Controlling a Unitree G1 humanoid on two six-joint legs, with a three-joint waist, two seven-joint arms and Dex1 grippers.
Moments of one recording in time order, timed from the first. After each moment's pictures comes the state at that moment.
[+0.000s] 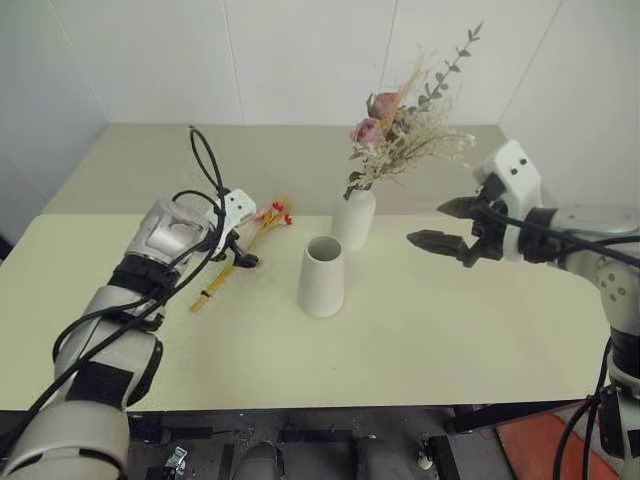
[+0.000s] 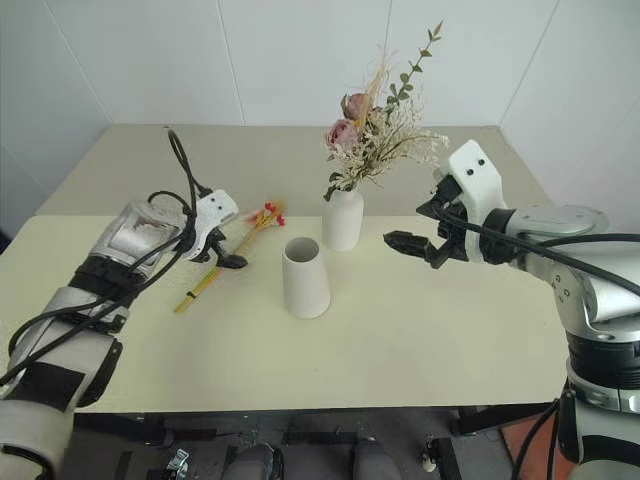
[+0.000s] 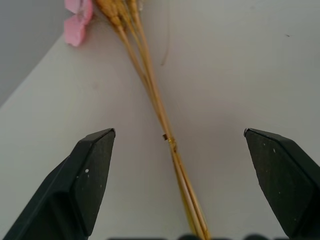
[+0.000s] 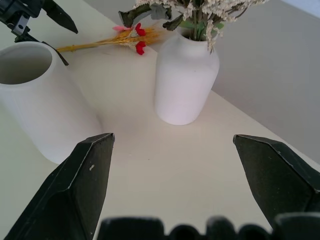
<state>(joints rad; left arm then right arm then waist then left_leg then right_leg) -1.09 0.61 -0.41 0.69 0.06 0.70 -0.97 -0.74 -0.86 -0.09 -0.38 0.53 1.20 0.71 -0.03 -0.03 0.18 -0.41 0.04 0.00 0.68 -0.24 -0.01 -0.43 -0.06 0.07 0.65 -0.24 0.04</state>
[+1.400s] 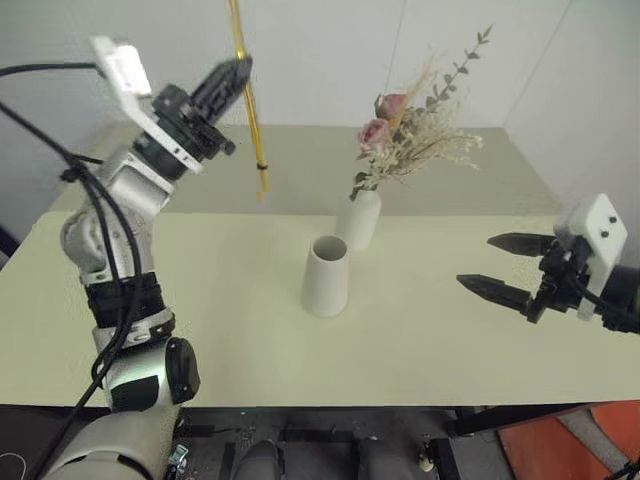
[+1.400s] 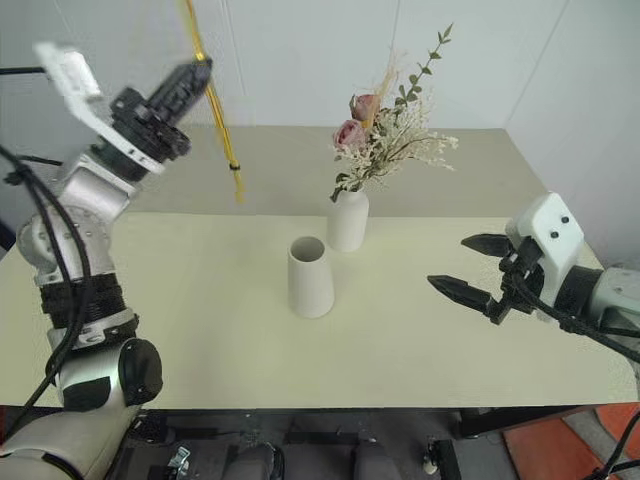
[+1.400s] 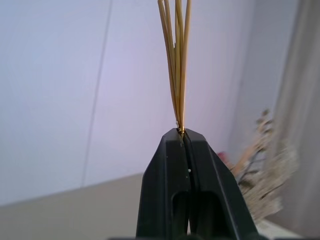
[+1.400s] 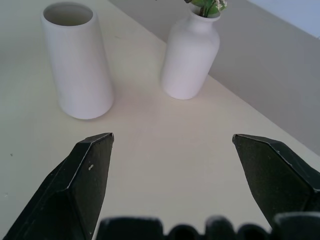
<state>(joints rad) -0.97 0.35 0.46 0.00 -0.80 0.62 -0.79 -0.18 -0.96 -0.49 -0.58 0.61 0.88 0.86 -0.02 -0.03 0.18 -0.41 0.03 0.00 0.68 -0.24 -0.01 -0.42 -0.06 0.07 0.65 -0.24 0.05</state>
